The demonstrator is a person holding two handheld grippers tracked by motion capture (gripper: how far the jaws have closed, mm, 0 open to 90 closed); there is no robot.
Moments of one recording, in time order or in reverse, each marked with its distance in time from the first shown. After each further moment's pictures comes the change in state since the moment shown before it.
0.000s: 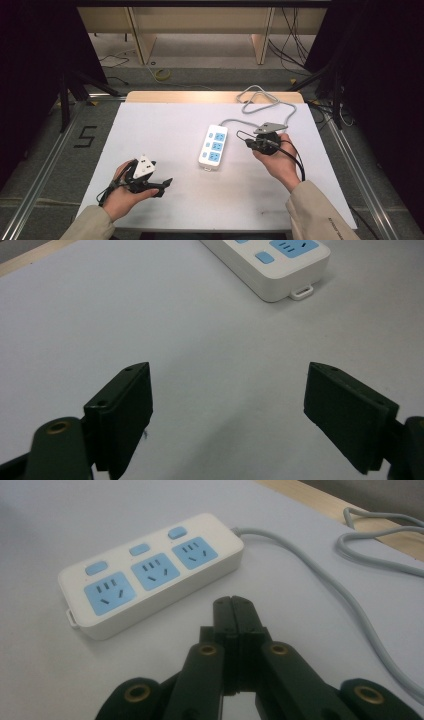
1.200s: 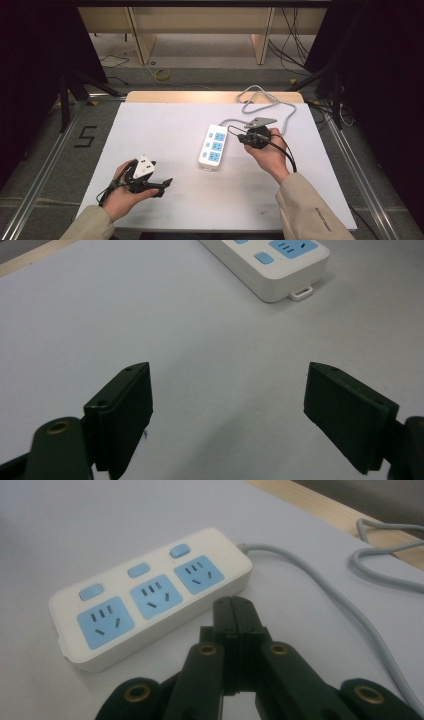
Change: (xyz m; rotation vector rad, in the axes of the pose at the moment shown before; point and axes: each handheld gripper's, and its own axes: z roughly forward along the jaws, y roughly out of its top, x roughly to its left) left arm 0.000 0.000 0.000 -0.004 0.000 0.001; right arm 0.004 0.018 0.024 0.006 0.006 -0.002
